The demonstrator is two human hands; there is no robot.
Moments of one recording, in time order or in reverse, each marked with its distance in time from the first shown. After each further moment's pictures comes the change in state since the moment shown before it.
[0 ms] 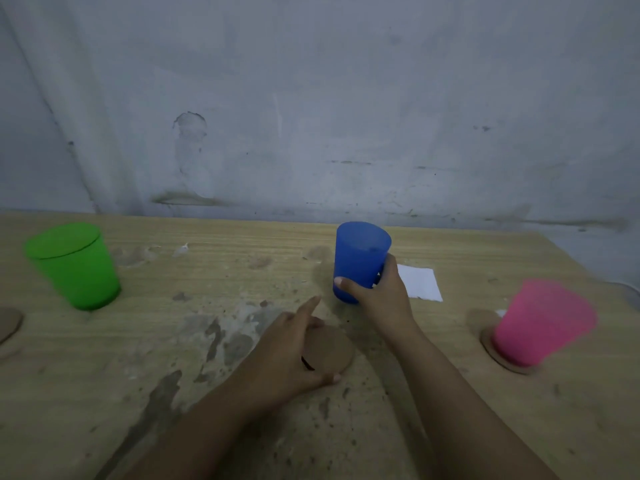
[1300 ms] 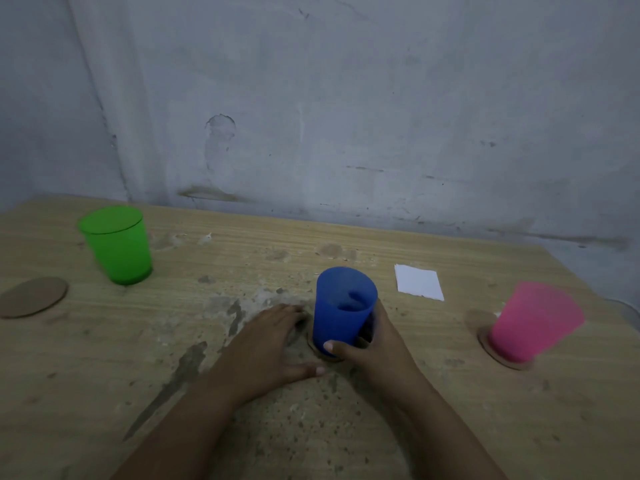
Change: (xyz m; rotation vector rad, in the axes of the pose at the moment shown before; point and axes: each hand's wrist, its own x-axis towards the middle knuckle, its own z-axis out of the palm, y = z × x) left_hand -0.035 -0.025 -0.013 0.299 0.112 0.068; right_hand -0.088 0.008 -0.003 0.051 -0.352 -0.054
